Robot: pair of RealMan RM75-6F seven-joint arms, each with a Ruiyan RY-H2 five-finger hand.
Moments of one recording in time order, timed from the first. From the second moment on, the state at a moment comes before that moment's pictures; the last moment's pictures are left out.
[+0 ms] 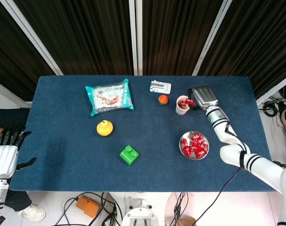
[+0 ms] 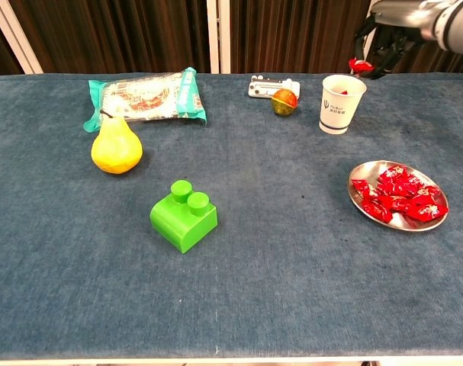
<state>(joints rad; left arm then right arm) -0.08 -1.15 -0.05 -1.58 1.49 1.51 0.09 0.91 -1.49 0.28 -1.06 -1.06 0.67 -0.11</state>
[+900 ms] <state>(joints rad) -0.08 -1.17 -0.05 -1.56 1.49 1.51 0.06 0.76 -1.35 0.22 -1.35 -1.22 0.86 0.03</state>
